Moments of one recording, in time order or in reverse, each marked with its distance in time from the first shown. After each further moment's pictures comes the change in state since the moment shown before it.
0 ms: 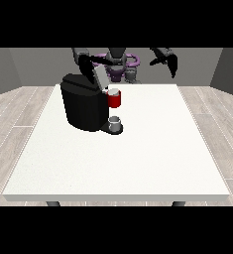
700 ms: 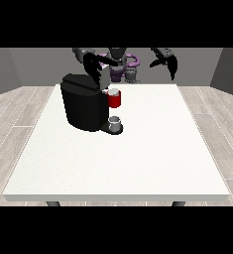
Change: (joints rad) left arm -0.025 0.003 -0.028 -0.009 0.000 0.001 0.018; right arm -0.110 -0.034 0.036 0.002 0.081 -0.034 0.110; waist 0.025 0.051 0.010
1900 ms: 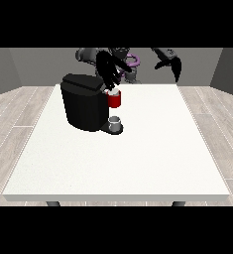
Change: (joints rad) left arm -0.146 -0.026 -0.077 -0.002 -0.001 -0.050 -0.031; right arm -0.111 -0.205 -0.048 -0.187 0.157 -0.037 0.404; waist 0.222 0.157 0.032
